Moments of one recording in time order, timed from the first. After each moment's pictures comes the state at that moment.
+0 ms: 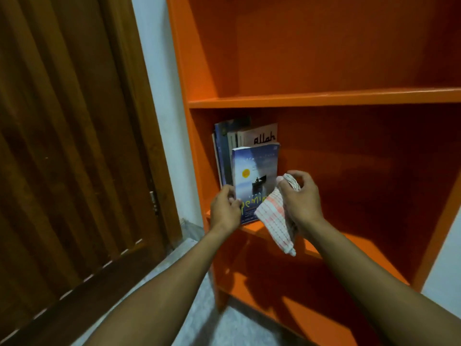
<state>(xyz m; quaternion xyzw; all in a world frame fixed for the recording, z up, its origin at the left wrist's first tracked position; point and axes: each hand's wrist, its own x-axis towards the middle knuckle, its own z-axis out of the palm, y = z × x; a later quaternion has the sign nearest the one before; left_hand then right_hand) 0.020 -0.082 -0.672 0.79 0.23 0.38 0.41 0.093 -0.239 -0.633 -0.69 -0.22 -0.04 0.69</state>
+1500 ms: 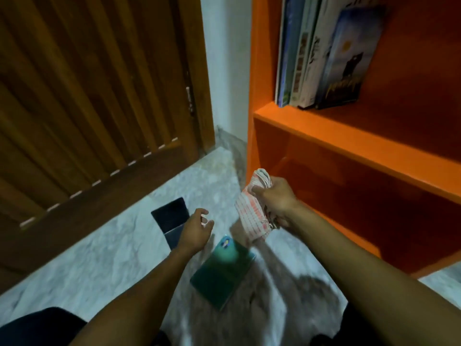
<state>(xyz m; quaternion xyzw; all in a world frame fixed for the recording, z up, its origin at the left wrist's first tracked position) -0.204 -0.030 -0.947 0.77 0.45 0.15 0.42 -0.041 -0.172 -0.791 -0.76 -0.22 0.35 0.50</state>
